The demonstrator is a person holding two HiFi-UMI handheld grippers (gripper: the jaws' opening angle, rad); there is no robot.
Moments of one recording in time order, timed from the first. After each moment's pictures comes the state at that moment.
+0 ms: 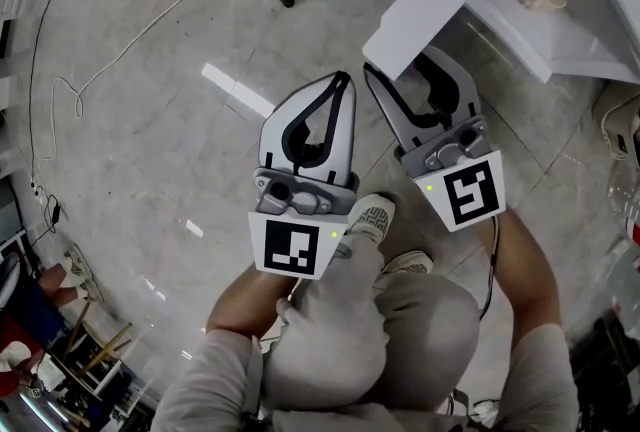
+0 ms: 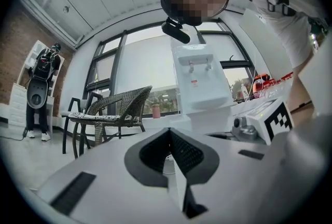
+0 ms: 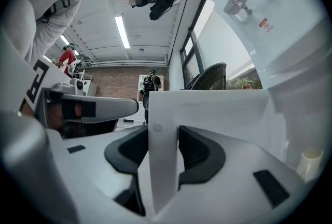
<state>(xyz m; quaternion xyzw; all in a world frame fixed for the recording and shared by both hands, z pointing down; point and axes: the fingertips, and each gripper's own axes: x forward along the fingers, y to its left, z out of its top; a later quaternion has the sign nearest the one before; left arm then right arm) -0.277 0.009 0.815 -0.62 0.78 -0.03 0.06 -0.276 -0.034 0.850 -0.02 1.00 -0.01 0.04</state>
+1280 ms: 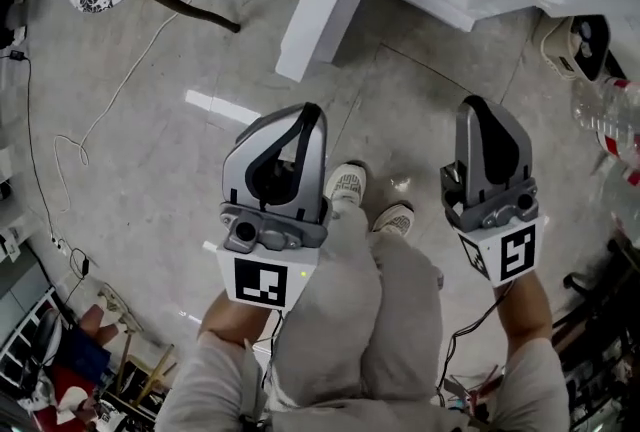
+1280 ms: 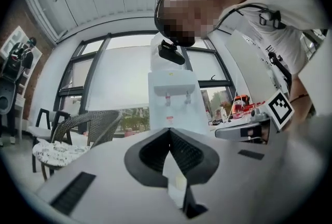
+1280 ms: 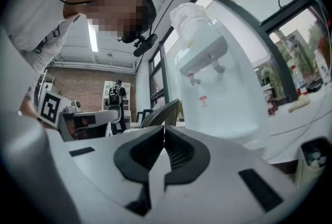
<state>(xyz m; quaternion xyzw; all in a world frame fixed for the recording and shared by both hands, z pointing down) -0.194 -0.025 0.656 -0.72 0.69 0.00 0.10 -0.077 -0.102 0.697 -0.22 0.97 -0.05 0.05</state>
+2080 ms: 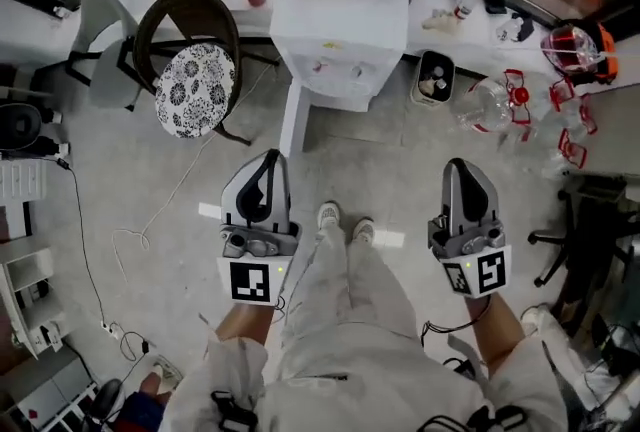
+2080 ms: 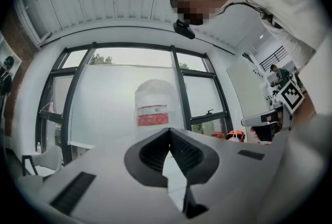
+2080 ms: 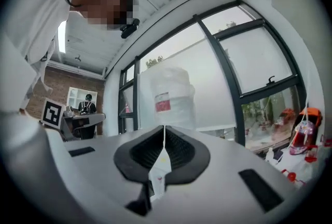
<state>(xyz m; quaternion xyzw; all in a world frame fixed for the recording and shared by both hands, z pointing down) -0.153 -0.035 0.138 -0.76 0.64 0.02 0.08 0.080 -0.084 0.163 -0.41 0.91 -0.05 0.04</state>
